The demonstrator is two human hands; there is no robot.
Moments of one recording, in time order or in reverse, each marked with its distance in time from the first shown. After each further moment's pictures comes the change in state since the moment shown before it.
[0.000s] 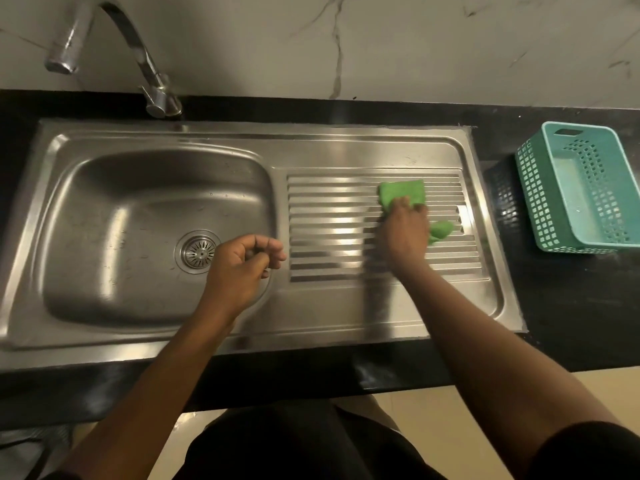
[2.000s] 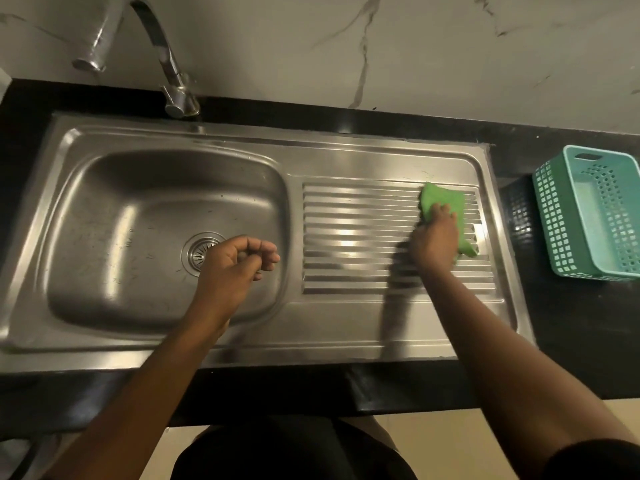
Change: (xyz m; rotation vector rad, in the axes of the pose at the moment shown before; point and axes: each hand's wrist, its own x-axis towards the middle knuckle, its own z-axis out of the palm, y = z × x) left_hand 0.016 0.000 -0.030 0.013 0.050 -0.044; right_hand 0.029 0.028 0.018 0.318 0.055 0.243
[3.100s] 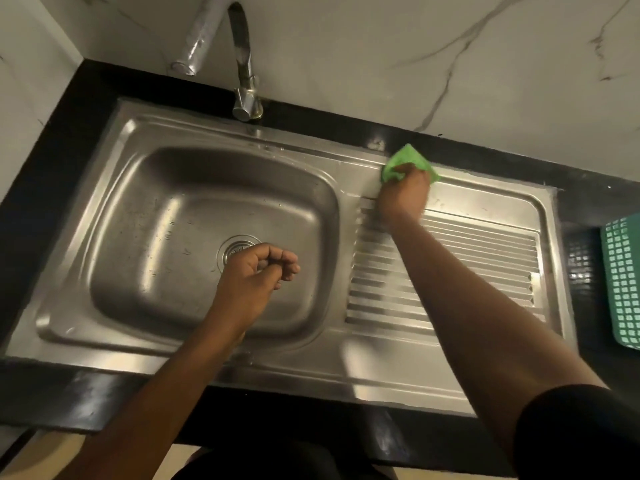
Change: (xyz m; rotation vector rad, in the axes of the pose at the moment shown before) left_hand 0.025 -0.012 -0.044 -0.070 0.063 -0.068; right_hand 0.027 -0.208 0.046 0.311 -0.060 0.004
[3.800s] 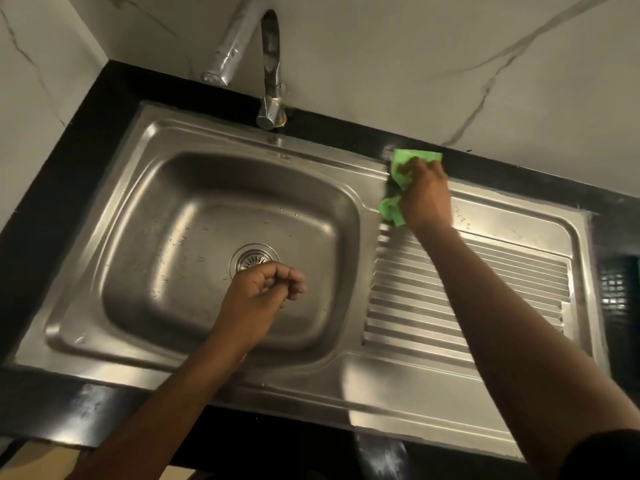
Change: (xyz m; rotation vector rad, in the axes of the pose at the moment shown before) left_hand 0.014 -0.013 -0.018 0.000 -0.013 -0.013; right_hand 0.022 -0.013 0.002 -0.340 -0.106 -0.506
